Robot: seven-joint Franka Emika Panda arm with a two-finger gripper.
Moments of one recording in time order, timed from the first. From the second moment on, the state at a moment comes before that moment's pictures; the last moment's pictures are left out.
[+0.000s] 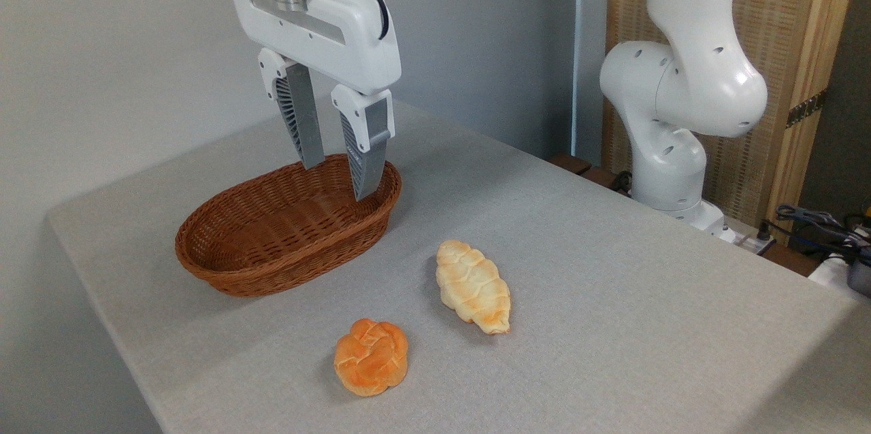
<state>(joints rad) 0.01 -0.01 -0.04 -1.60 -0.10 1.61 0.65</state>
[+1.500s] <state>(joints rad) 0.02 0.08 -0.02 -2.06 0.03 2.26 0.67</state>
